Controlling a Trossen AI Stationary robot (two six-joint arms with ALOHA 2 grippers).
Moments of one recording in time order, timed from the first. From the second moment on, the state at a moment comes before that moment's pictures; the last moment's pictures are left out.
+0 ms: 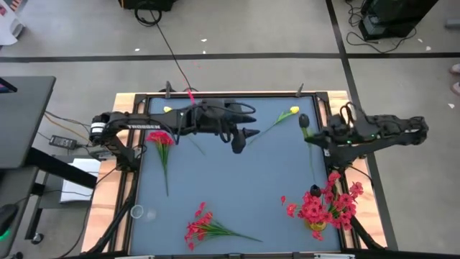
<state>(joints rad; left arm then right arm) 0.07 1.64 1.50 -0.11 -0.05 -0.22 0.22 0.41 0.80 -0.78 0.27 0.54</state>
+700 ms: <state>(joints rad) -0.13 1.64 1.48 -0.13 -0.32 -0.46 0.28 0.02 0.45 -0.28 -0.23 0.53</state>
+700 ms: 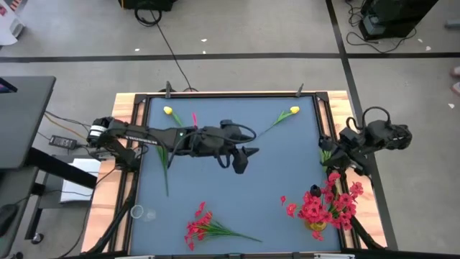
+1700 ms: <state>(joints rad) -0.16 1.64 1.48 -0.17 -0.33 -0.51 0.35 0.24 0.44 -0.04 -0.43 0.48</state>
